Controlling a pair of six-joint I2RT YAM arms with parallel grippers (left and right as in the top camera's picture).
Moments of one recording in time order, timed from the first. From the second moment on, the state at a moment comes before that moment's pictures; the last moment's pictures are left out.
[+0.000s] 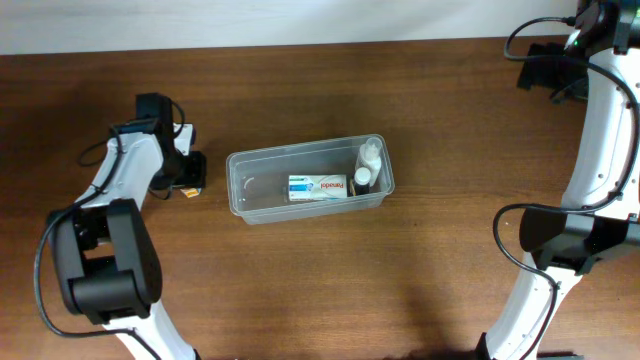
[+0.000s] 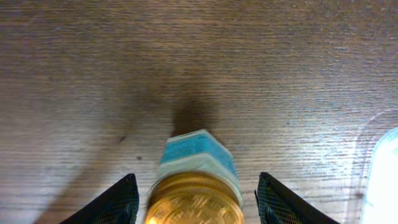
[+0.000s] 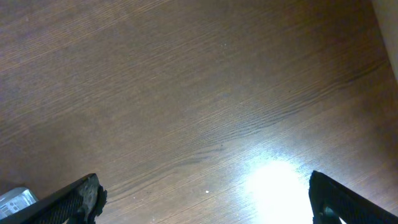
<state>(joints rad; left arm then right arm) 0.09 2.00 1.42 -0.83 0.00 0.09 -0.21 2.20 2.67 -1.69 0.19 0.18</state>
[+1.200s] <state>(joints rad) 0.08 2.05 1.64 -1.04 -0.02 0.08 -0.21 2.20 2.67 -1.69 0.19 0.18</state>
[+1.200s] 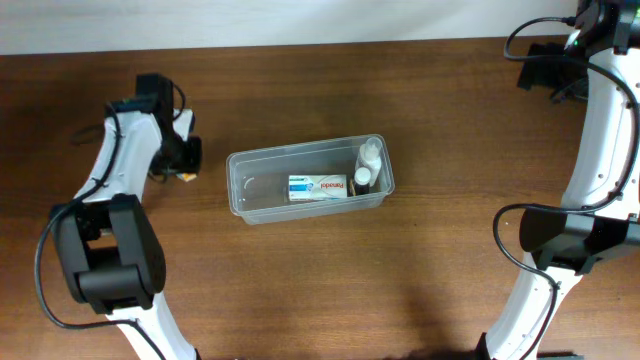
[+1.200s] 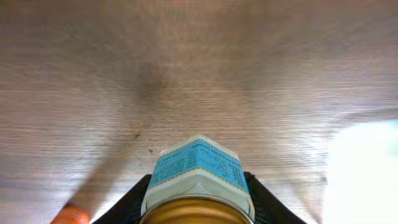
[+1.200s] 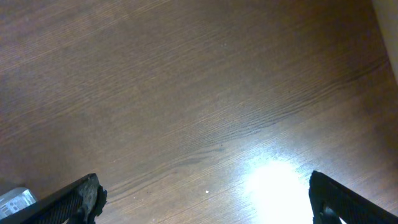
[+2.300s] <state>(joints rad) -0.28 1.95 1.93 -1.36 0.05 0.09 -0.21 2.20 2.67 -1.69 0.19 0.18</state>
